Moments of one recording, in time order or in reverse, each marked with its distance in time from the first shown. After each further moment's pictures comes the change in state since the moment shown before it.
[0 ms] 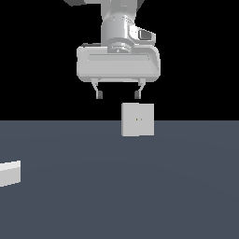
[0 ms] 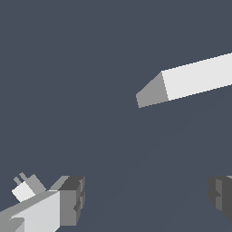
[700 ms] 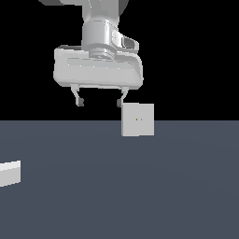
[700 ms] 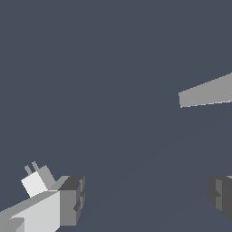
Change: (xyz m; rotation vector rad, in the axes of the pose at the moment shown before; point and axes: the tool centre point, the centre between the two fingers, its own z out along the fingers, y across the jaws) arm -0.010 -0.043 0.020 0.005 0.024 -0.140
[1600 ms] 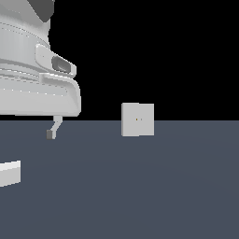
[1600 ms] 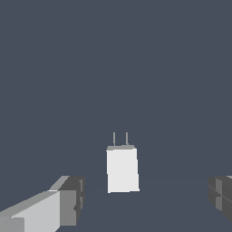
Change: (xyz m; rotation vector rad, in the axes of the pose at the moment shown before) arm -0.057 -0.138 0.071 0.018 0.077 -0.474
